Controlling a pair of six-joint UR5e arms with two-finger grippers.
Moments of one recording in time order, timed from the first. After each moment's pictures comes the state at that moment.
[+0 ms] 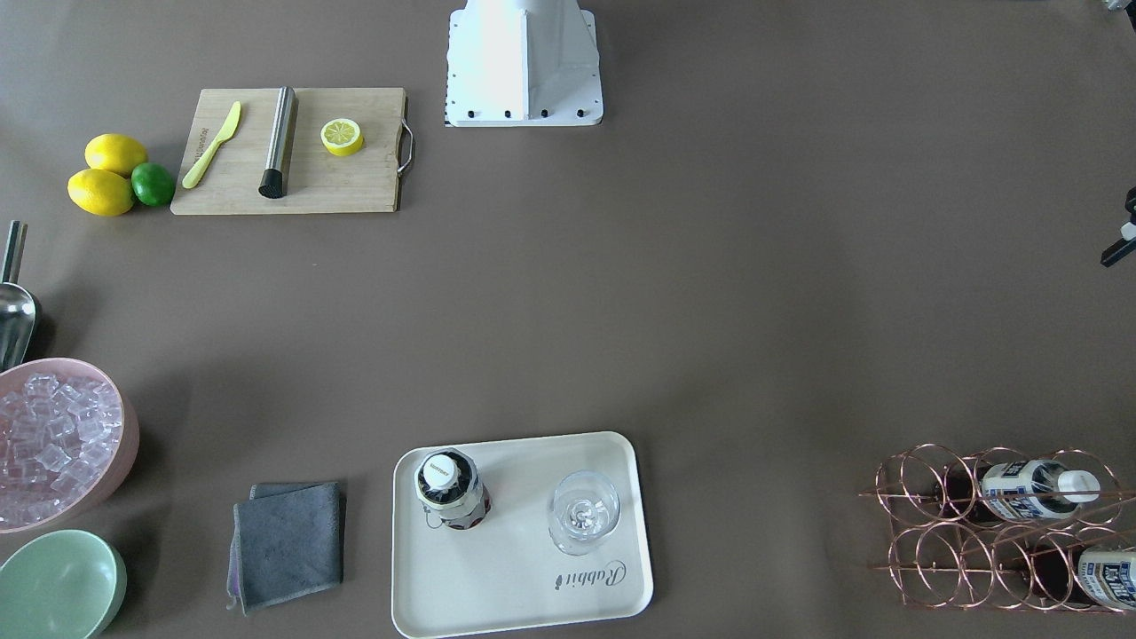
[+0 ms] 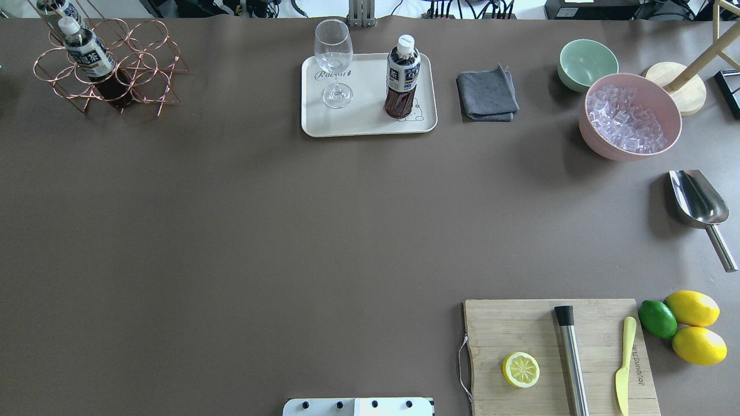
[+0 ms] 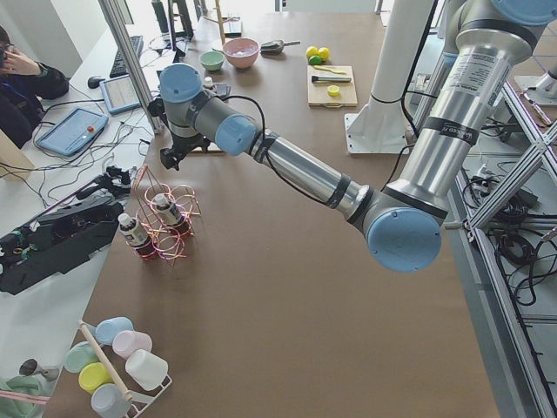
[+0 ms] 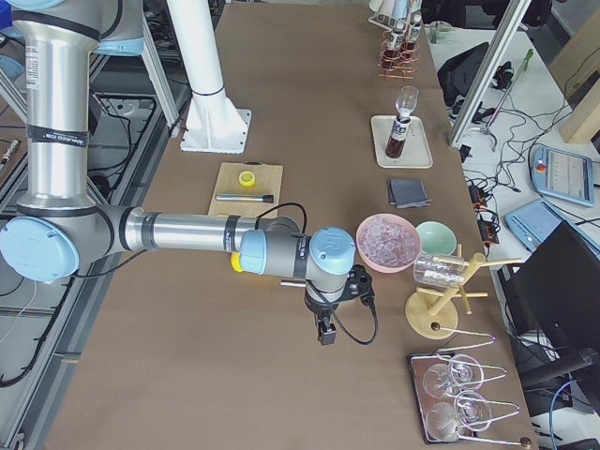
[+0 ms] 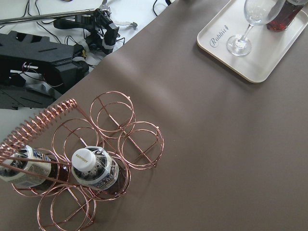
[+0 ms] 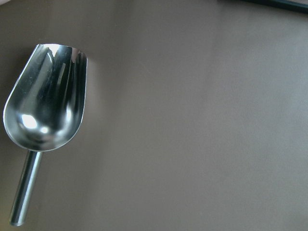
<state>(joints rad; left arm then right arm) -1.47 -1.94 -1.72 -1.65 -2.54 0.27 1.60 -1.66 1.67 -1.64 2.28 -0.35</state>
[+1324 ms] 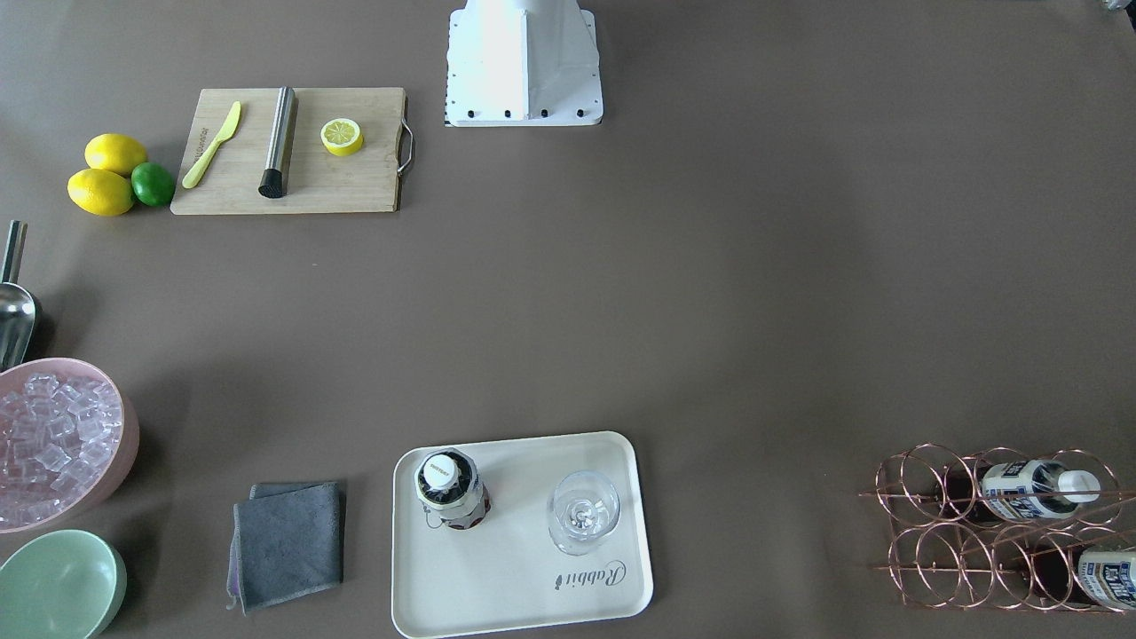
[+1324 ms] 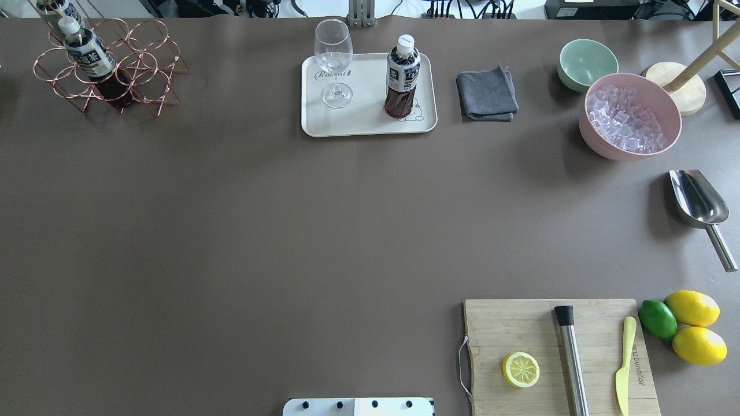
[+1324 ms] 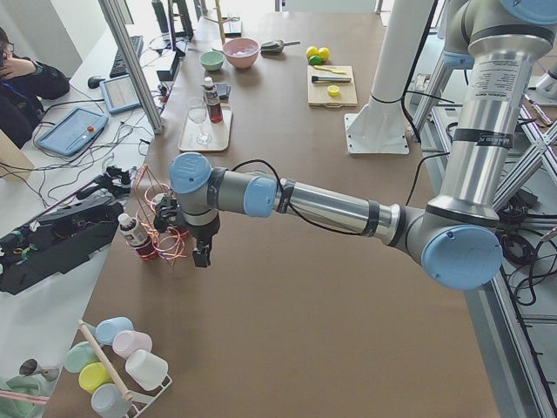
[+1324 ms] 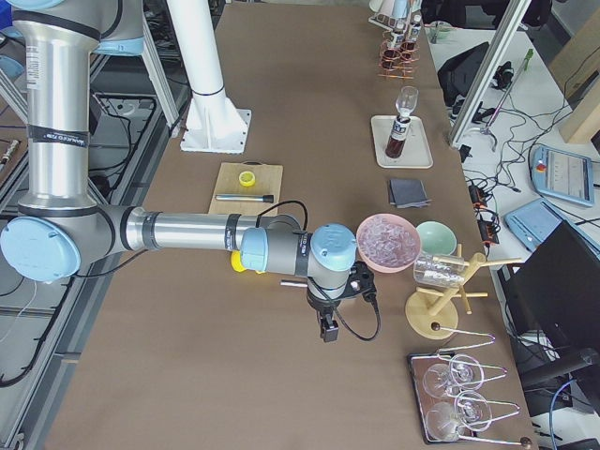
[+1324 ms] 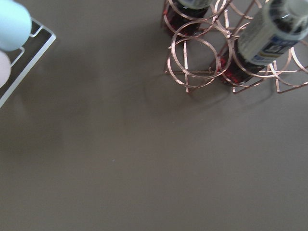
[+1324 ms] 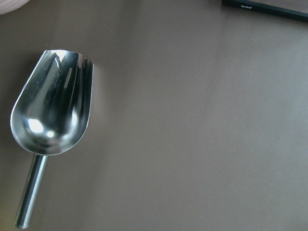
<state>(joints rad) -1.53 -1.74 -1.64 -1.49 -2.38 -0.09 1.60 -1.66 1.67 -1.64 2.28 -0.35</state>
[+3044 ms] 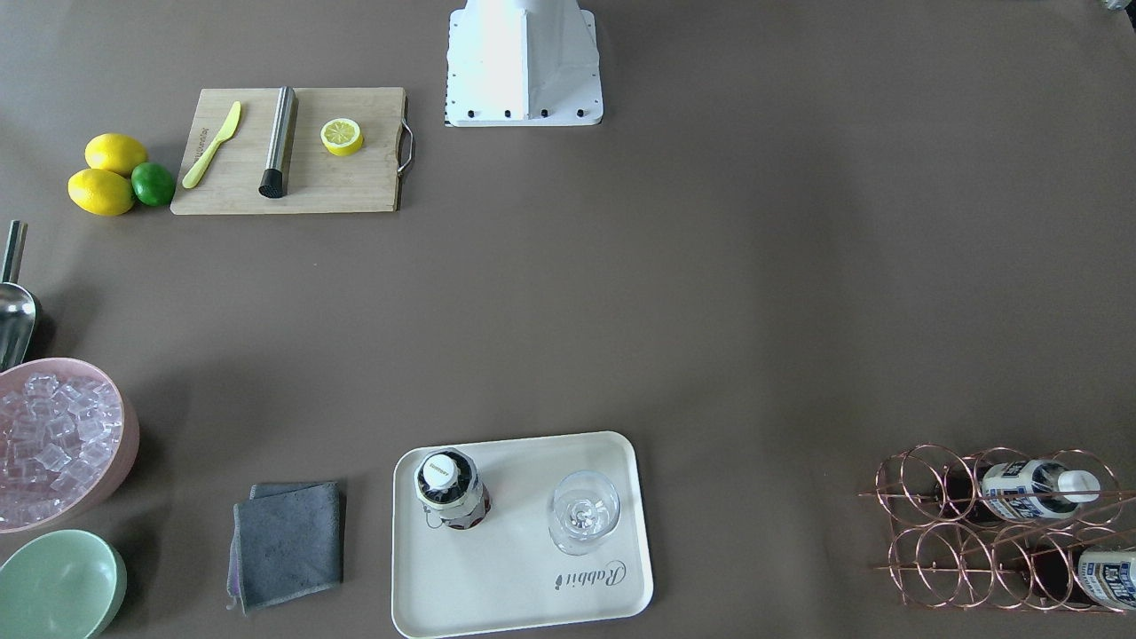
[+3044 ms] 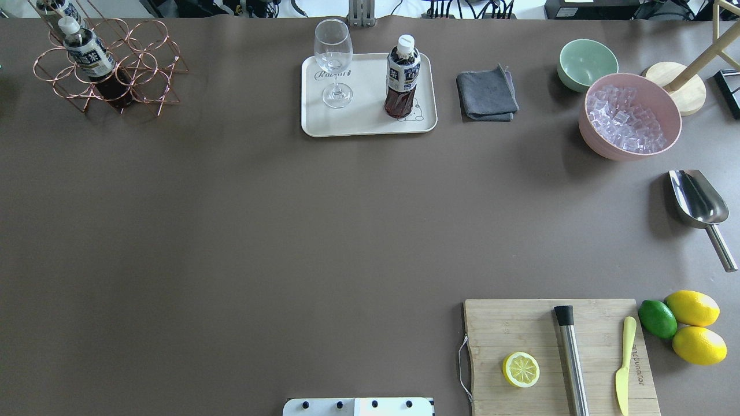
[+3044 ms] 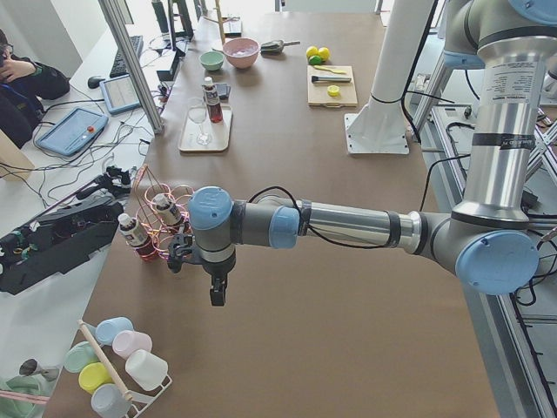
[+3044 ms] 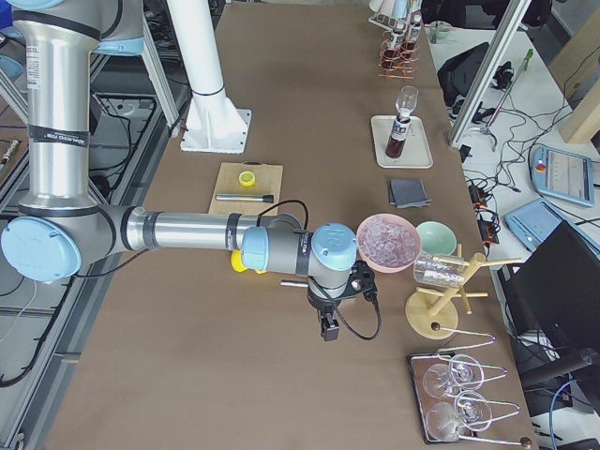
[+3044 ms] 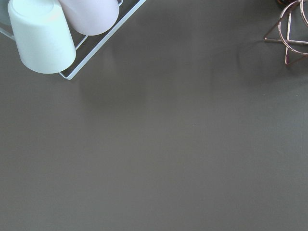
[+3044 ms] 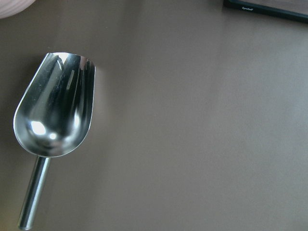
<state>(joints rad) -1.59 -1.63 -1.62 -1.55 -2.30 -0.08 1.60 -1.65 1.67 -1.64 2.29 -0.34</state>
